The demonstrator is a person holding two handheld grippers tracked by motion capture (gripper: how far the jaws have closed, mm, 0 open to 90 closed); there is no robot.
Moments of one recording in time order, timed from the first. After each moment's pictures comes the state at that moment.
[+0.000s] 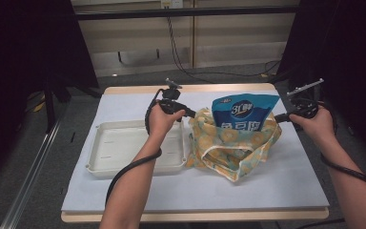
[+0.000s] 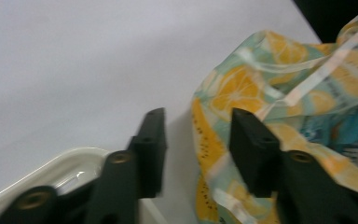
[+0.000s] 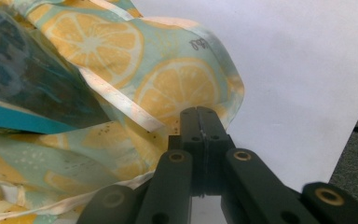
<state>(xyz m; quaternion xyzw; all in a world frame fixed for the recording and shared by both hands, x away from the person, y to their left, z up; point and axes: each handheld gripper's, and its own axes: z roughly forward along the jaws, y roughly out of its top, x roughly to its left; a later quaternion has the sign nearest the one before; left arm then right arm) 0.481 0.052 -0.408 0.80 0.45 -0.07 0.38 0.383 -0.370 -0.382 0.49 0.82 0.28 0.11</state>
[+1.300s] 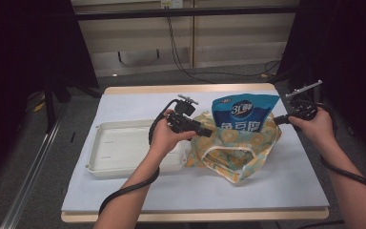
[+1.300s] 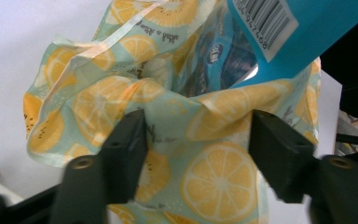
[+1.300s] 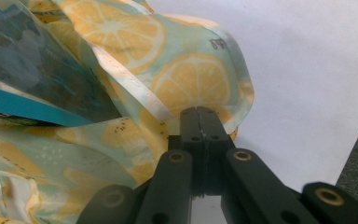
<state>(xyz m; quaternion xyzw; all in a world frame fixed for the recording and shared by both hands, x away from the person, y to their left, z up) 0.404 0.025 -0.386 0.87 0.28 -0.08 0.40 0.378 -0.363 -0.381 0.49 0.82 0.28 0.10</state>
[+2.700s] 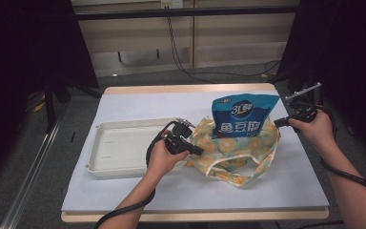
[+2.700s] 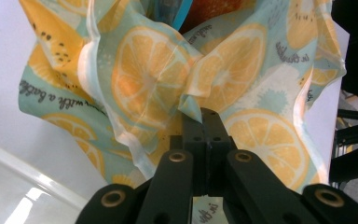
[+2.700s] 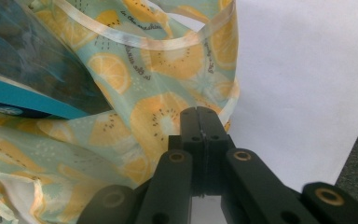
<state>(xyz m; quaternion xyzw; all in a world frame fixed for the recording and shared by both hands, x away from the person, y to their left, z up) 0.367 0.041 -0.433 0.89 0.27 -0.10 0.36 0.377 -0.365 -0.389 0.50 0.82 0.27 0.09</state>
